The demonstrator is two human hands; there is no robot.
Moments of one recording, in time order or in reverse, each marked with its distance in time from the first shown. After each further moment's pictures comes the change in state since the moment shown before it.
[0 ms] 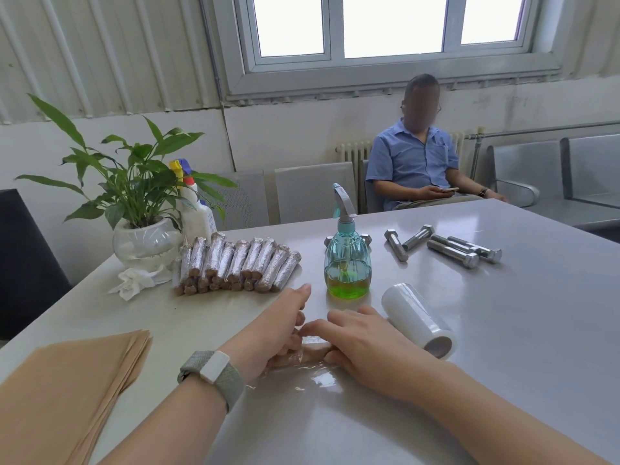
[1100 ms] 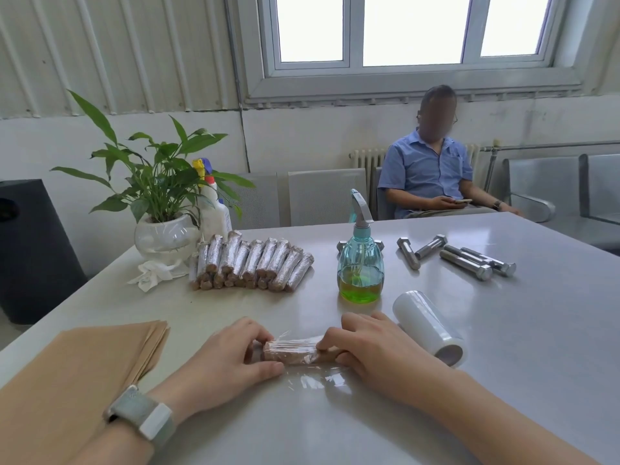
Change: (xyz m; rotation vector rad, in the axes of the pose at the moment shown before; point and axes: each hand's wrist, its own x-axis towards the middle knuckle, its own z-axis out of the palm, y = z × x) left_hand -0.034 -0.056 -0.078 0.809 0.118 0.521; right_hand -0.003 -0.005 -0.003 0.059 0.043 0.005
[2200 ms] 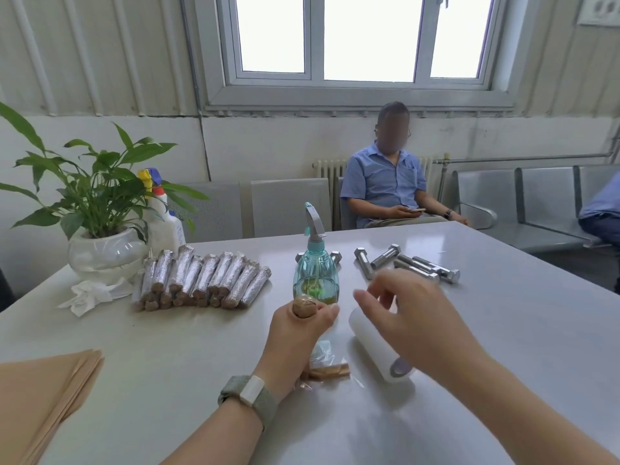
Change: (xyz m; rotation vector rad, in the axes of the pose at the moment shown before) left_hand 0.087 0.121 0.082 -1.017 0.265 -0.119; right_hand -0.035 0.012 -0.086 0.017 0.415 0.585
